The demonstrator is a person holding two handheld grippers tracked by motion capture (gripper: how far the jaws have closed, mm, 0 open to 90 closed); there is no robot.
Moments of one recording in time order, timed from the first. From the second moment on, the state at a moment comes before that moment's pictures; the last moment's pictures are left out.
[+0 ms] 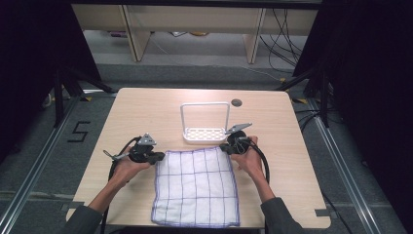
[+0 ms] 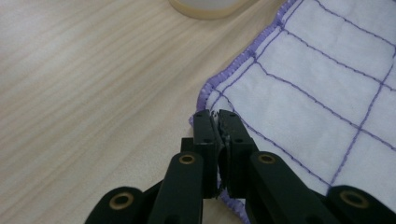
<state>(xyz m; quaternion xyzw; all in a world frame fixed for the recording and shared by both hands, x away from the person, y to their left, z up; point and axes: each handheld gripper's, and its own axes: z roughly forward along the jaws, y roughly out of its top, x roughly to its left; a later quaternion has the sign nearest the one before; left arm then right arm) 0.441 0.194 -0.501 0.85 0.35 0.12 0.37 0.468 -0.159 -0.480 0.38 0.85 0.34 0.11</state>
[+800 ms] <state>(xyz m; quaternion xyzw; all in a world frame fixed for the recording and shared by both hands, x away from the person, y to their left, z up) 0.427 0.200 -0.447 0.82 0.32 0.16 0.44 0.434 -0.177 -0.417 0.32 0.85 0.40 0.16</state>
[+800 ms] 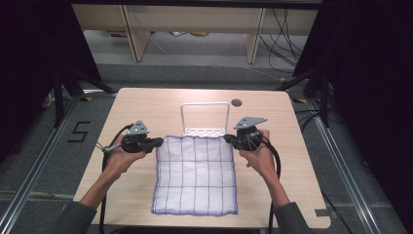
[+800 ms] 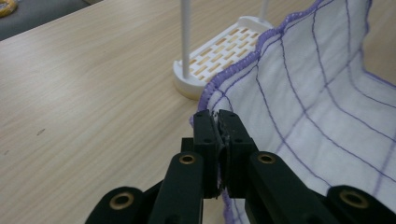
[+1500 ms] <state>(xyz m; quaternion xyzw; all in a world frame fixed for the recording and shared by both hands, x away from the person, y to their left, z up) 0.321 0.203 -0.467 0.84 0.26 0.11 0.46 0.327 -0.192 -0.437 0.27 0.86 0.41 0.14</state>
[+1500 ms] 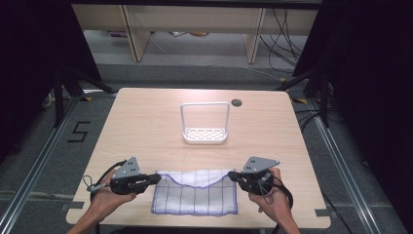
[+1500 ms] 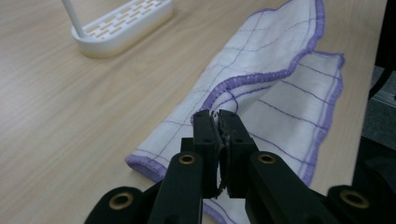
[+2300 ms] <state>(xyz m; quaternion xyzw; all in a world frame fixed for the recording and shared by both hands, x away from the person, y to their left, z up) 0.286 0.205 -0.494 0.85 0.25 0.07 0.45 0.280 -0.210 -0.477 0.31 0.86 0.39 0.08</state>
